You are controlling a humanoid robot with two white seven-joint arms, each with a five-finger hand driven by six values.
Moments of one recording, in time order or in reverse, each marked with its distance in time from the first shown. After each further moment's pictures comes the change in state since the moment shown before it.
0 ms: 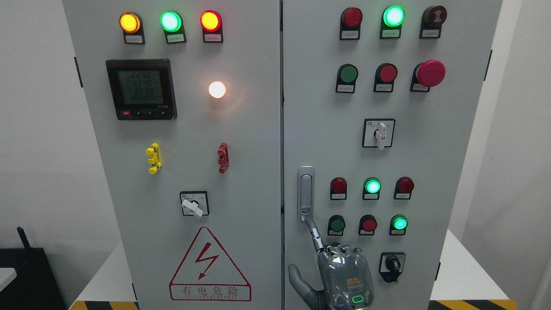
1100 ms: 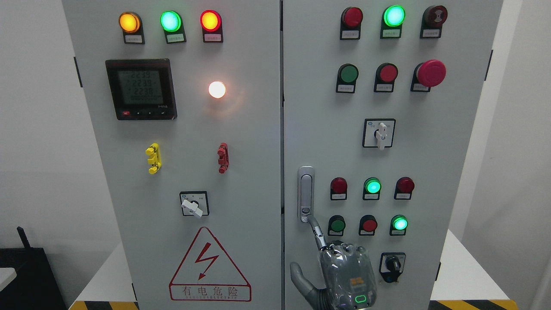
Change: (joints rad) left arm 0.000 0.000 0.000 0.000 0.000 0.000 0.000; right arm 0.001 -0.003 -0.001 -0.013 -0.010 0.000 -0.020
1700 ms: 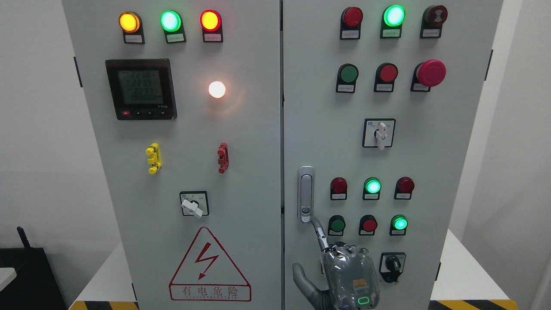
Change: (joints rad) left arm 0.000 0.000 0.000 0.000 0.000 0.000 0.000; right arm 0.006 -0.005 -0.005 -0.009 -0.001 0.000 0.000
